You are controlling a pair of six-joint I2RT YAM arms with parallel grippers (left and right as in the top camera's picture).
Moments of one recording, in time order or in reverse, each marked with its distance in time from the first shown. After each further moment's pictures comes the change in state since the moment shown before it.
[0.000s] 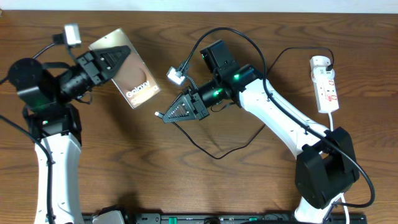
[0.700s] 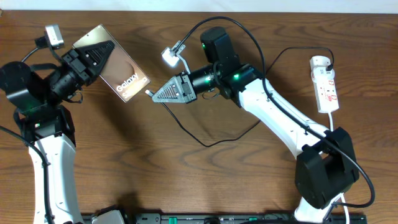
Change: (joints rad) left arm 0.056 0.000 0.000 -0.001 -0.087 -0.040; right arm 0.005 0.000 0.004 0.412 0.132 0.483
